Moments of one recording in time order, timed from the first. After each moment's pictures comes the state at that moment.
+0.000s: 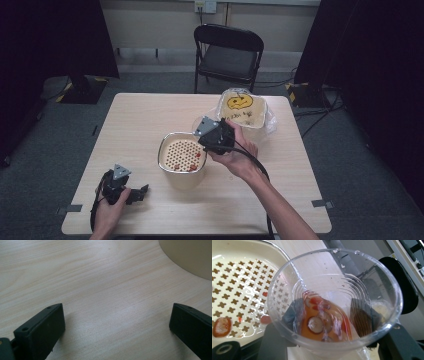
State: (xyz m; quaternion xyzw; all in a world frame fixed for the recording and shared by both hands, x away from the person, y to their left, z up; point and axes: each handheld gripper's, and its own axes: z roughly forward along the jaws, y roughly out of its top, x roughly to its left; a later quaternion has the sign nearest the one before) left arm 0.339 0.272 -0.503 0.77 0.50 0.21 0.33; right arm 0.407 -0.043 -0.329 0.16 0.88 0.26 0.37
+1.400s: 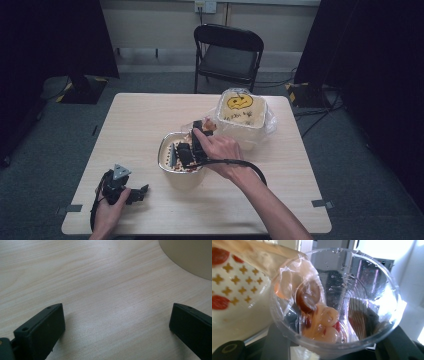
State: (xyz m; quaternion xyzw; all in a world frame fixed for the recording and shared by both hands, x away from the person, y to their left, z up) left arm 0.339 0.272 -0.503 0.77 0.50 0.21 0.33; right arm 0.391 0.019 -0.375 -0.09 0.81 -0.01 0.58
